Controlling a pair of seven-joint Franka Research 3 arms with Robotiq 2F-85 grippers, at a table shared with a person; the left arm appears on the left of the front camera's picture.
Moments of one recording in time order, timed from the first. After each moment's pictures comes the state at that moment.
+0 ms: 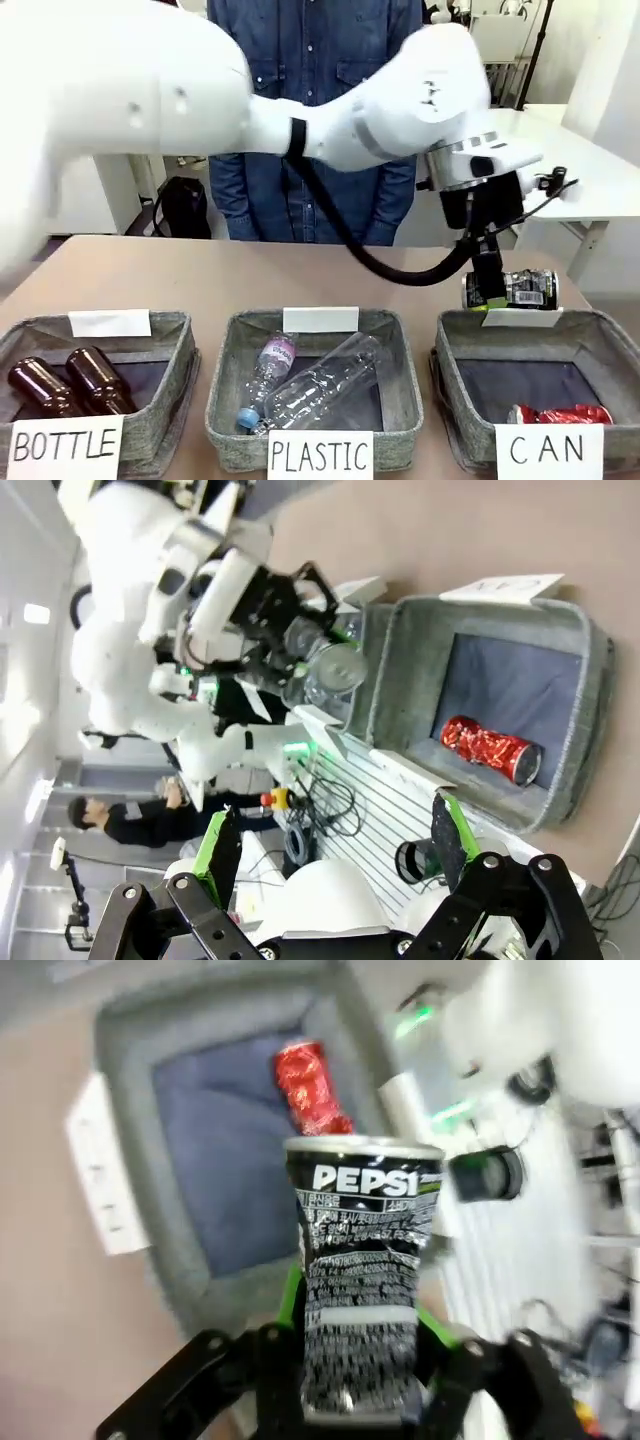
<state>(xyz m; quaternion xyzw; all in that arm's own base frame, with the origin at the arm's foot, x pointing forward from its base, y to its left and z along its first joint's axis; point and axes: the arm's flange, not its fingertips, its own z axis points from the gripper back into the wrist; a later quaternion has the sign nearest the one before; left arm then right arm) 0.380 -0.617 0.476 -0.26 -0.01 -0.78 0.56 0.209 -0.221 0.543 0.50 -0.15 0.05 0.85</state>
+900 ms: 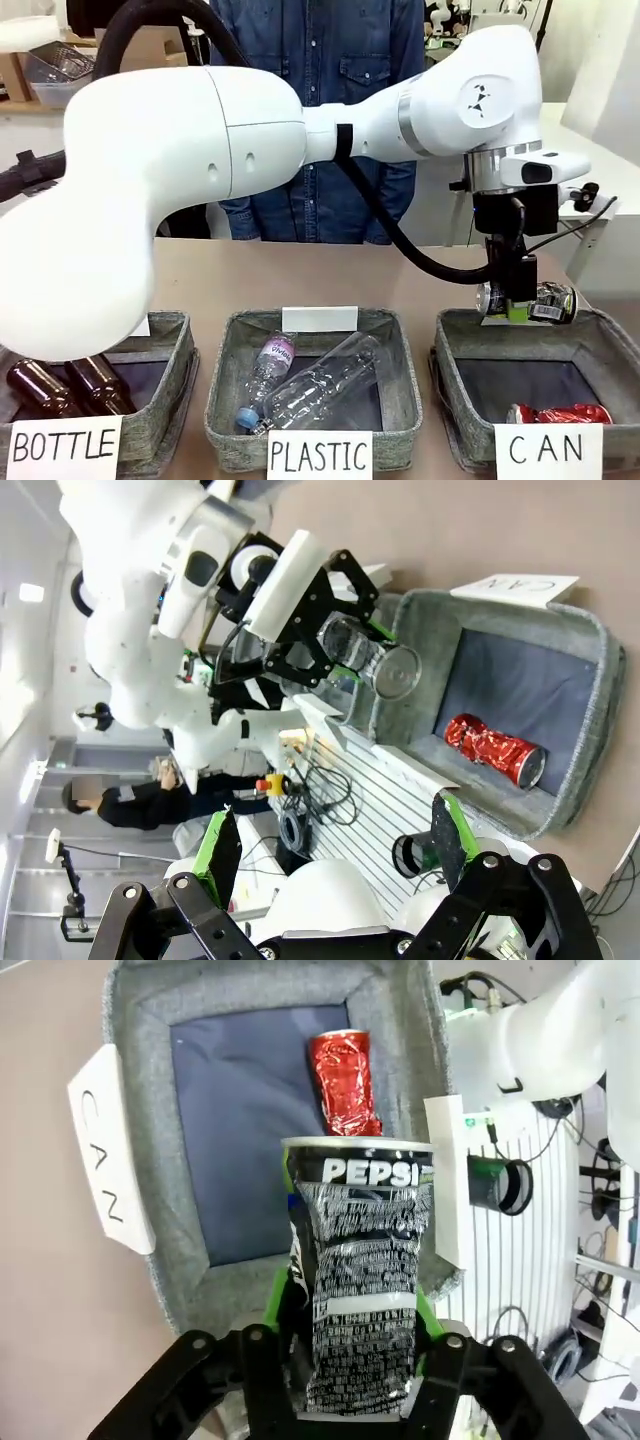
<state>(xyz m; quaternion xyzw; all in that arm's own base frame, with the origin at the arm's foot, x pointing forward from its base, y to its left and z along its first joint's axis) 0.370 -0.658 0.474 -0.21 0.04 -0.75 0.62 0.221 -0.208 0.548 0.49 -0.13 0.07 0.86</state>
